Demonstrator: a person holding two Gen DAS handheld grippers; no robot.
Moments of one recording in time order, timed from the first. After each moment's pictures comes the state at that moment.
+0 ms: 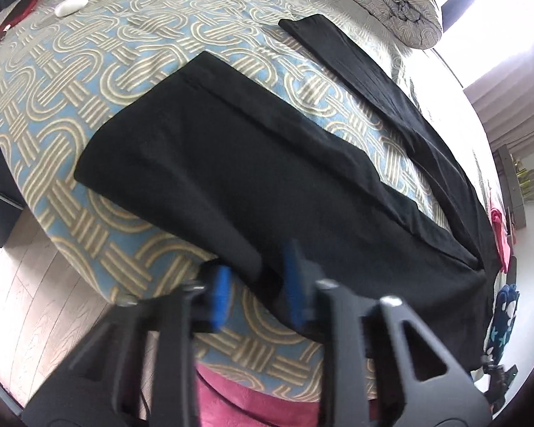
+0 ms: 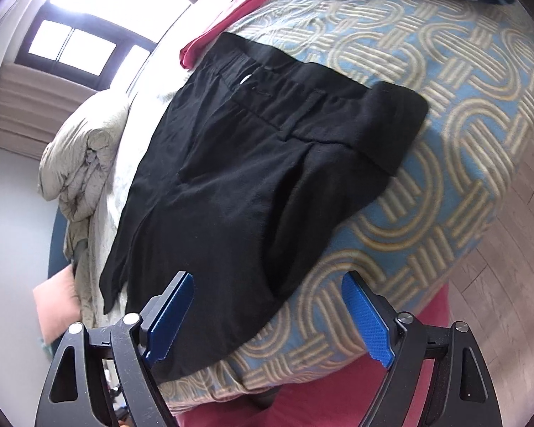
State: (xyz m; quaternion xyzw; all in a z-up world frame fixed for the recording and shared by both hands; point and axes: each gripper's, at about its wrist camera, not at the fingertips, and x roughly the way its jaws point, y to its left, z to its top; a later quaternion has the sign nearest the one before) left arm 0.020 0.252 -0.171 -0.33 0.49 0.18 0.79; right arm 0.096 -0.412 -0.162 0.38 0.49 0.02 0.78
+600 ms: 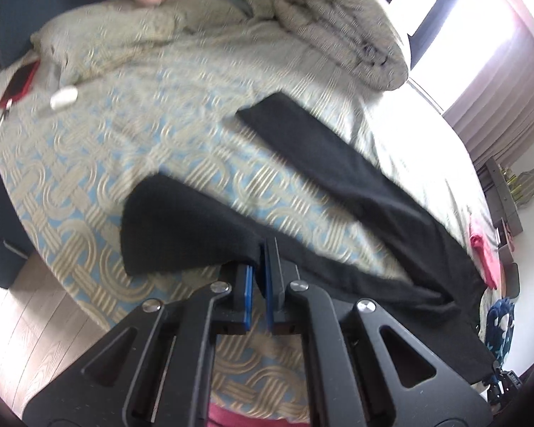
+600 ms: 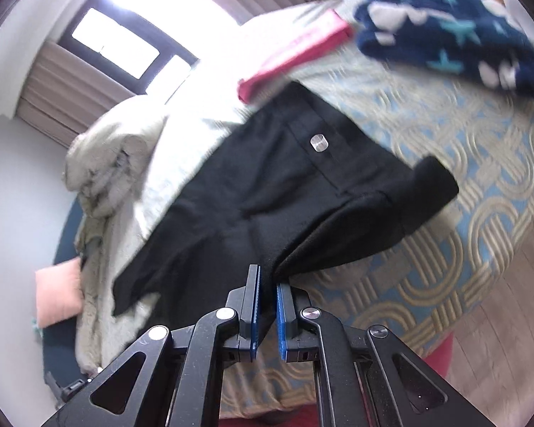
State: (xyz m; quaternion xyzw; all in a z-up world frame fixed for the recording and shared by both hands) left arm 0.048 0.246 -0.072 -0.28 0.40 0.19 0.85; right arm 0.100 -0.400 -0.085 0.35 0.41 0.06 0.84
